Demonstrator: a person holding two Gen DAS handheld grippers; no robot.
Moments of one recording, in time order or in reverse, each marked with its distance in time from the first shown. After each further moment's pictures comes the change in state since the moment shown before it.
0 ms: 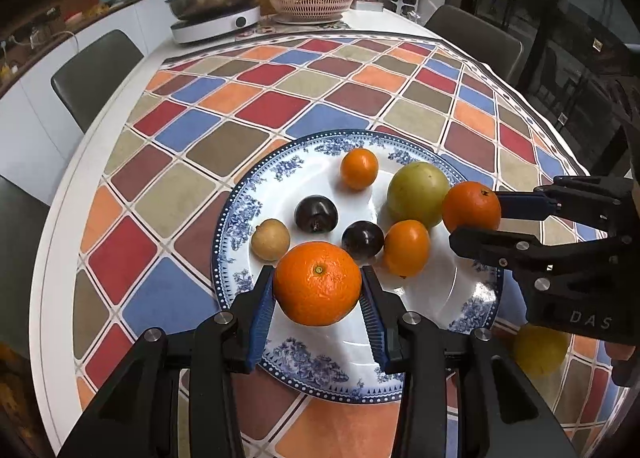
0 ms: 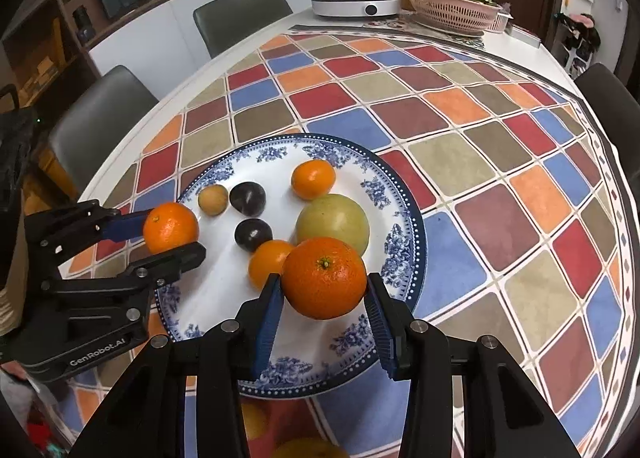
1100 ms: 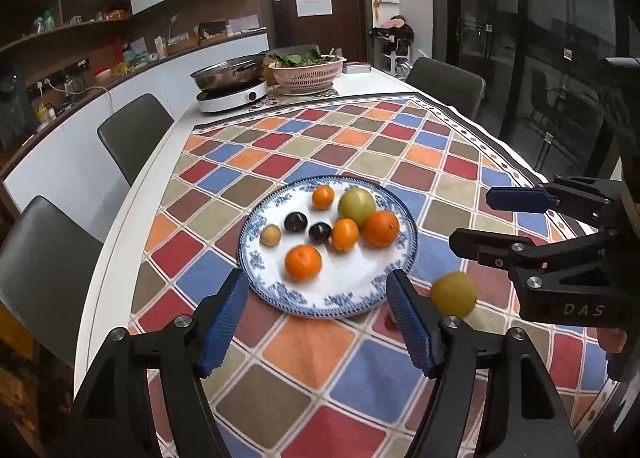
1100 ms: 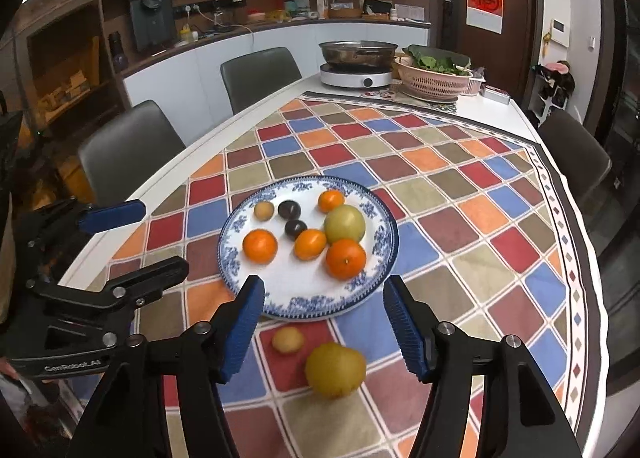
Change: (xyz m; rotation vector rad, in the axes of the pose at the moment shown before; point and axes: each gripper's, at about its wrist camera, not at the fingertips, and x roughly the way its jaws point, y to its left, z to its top) left arm -0.131 -0.053 -0.065 0.051 -0.235 0.081; right arm -0.117 0.032 -0.068 -0.038 -0.232 -0.053
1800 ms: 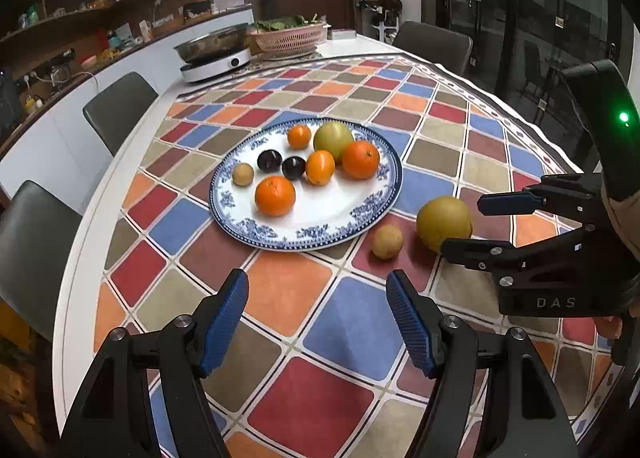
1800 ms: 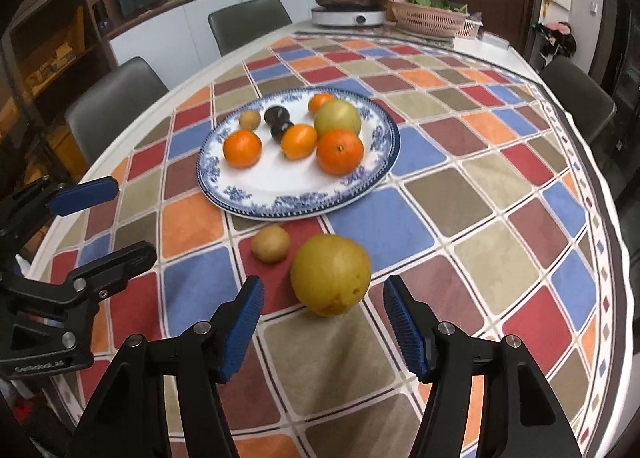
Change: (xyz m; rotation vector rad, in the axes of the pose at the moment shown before) left arm 0.022 -0.022 -0.050 0.037 0.094 -0.017; right arm 0.036 -0.008 -0.066 0.034 0.169 0.000
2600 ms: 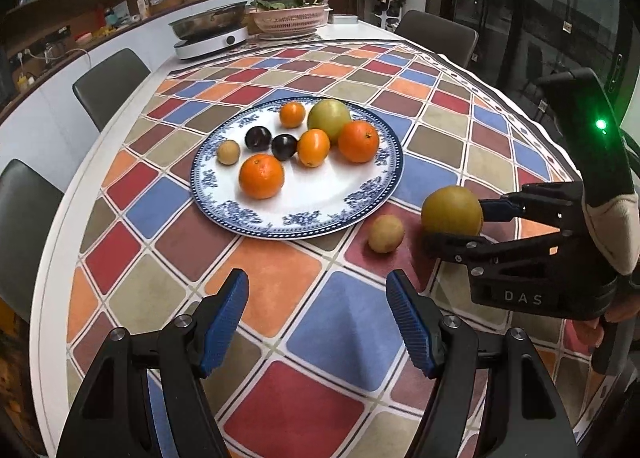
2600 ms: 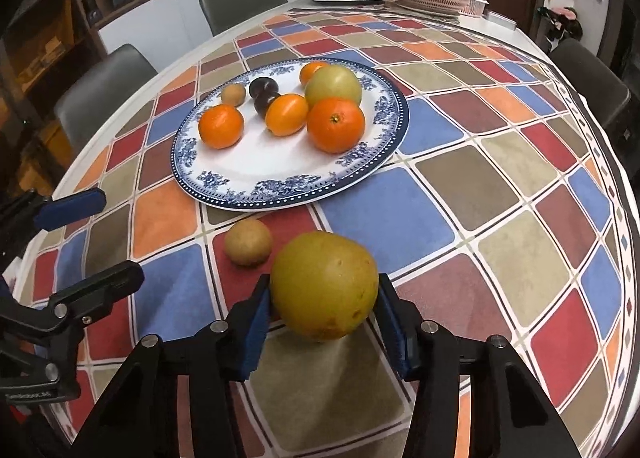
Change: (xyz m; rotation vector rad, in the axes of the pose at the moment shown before) left arm 0.024 -0.001 0.001 -0.050 0.050 -0.048; right arm 0.037 -0.006 0.004 0.015 0.057 0.009
